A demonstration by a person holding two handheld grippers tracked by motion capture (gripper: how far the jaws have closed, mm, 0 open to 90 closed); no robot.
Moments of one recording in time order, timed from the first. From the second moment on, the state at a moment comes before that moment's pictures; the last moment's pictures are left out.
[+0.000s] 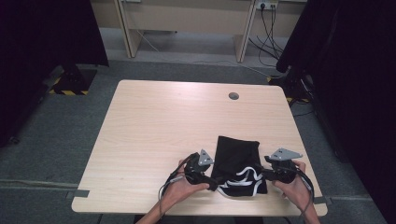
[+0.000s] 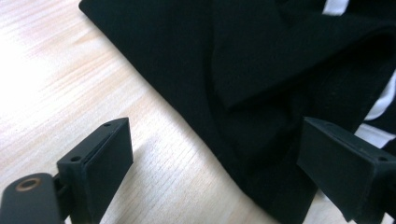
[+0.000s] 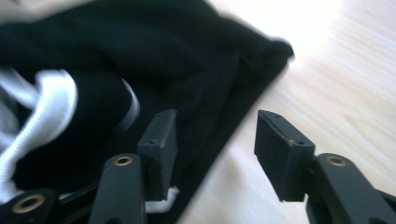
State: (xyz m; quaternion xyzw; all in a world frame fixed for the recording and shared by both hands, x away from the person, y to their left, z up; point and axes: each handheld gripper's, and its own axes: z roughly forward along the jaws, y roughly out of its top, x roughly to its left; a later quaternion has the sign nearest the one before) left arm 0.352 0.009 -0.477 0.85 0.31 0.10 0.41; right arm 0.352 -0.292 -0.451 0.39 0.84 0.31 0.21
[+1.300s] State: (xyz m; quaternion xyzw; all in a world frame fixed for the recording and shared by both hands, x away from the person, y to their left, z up) left arm 0.379 0.061 -0.482 0.83 0.39 0.15 0.38; right arm 0.393 -0.235 -0.463 0.37 0.86 0.31 0.18
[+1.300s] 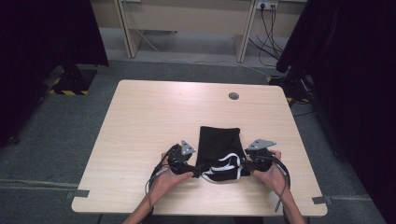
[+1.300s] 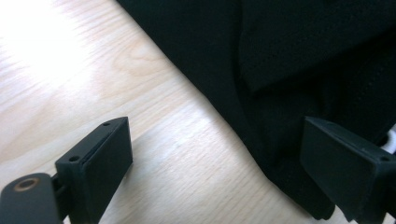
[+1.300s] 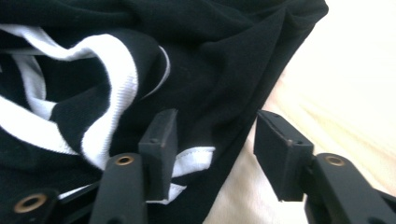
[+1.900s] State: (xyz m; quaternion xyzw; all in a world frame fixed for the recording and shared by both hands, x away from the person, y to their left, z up) left arm 0.376 0.063 -0.482 0.83 0.39 0.15 0.38; right arm 0.382 -0.218 -0.448 0.35 0.86 0.33 0.20
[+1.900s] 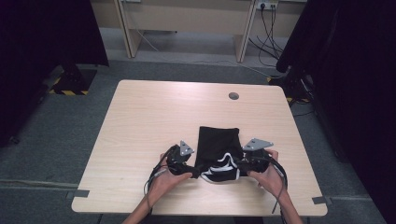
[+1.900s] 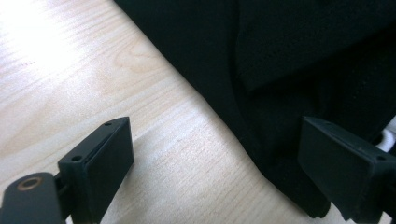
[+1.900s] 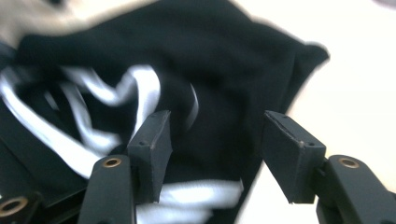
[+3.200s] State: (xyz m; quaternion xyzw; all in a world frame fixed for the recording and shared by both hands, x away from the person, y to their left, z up) left arm 0.338 0.123 -0.485 0.84 0.37 0.15 0.37; right arm 0.404 -0.132 -0.428 0.30 0.88 0.35 0.09
